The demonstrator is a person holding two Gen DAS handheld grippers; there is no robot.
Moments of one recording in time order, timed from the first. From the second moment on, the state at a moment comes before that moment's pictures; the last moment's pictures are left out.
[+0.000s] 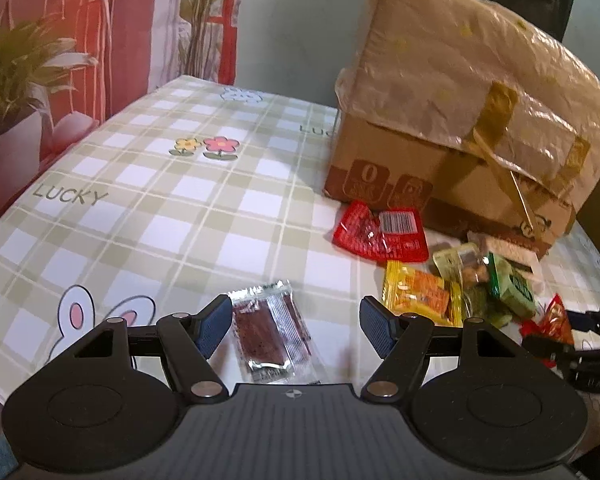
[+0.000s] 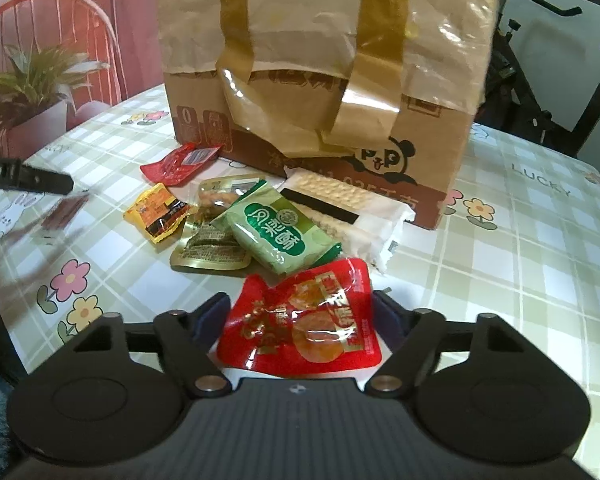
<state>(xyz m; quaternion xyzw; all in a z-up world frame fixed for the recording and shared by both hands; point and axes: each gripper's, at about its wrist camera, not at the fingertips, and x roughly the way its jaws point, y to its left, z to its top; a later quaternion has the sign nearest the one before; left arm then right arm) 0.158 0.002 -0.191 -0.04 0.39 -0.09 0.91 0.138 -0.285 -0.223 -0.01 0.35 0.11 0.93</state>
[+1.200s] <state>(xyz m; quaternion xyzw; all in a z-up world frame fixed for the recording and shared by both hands) 0.156 -0.004 -0.188 -0.02 0.36 -0.09 0.93 0.128 -0.292 -0.203 0.02 0.30 0.12 0.94</state>
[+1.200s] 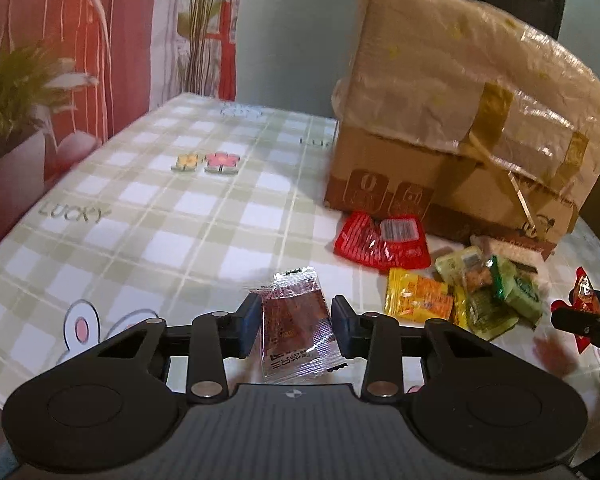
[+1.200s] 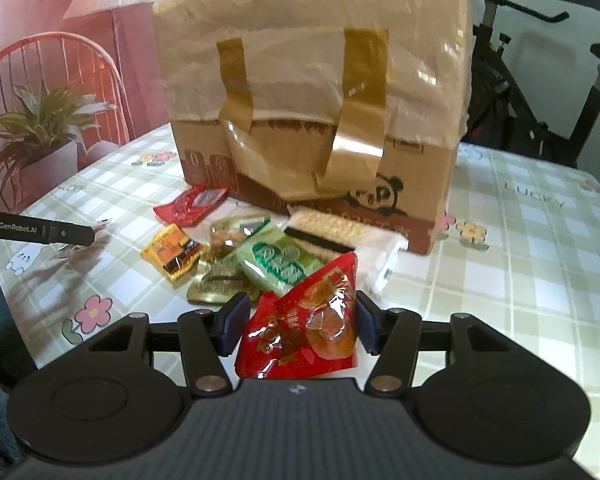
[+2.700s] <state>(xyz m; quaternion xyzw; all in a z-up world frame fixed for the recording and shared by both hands) 0.299 -0.120 -0.012 0.03 0.22 -0.19 0.96 0.276 -0.312 -0.037 -0.05 0.20 0.13 0.97</state>
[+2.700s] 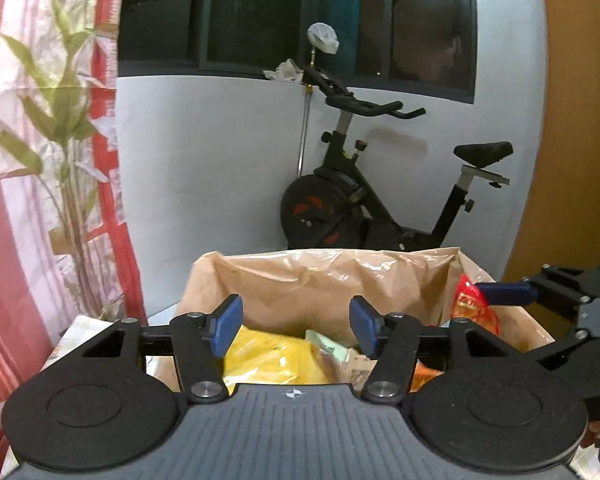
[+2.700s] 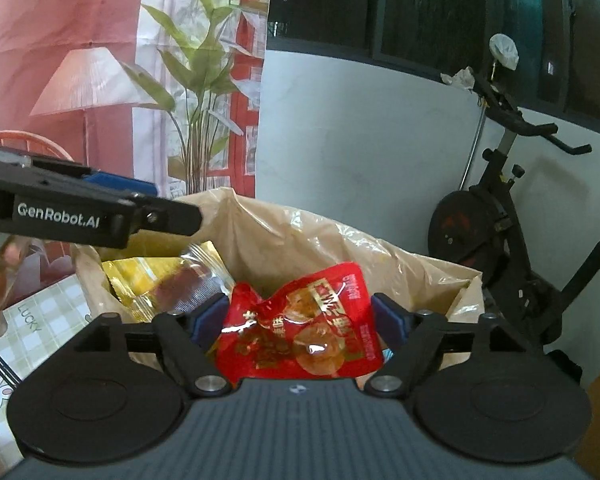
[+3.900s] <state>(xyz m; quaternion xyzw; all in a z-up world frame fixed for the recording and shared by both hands) 0.200 -0.019 -0.067 -0.05 0.28 -0.16 0.95 0.172 -0.306 -0.035 -0.06 0.15 0.21 0.96</state>
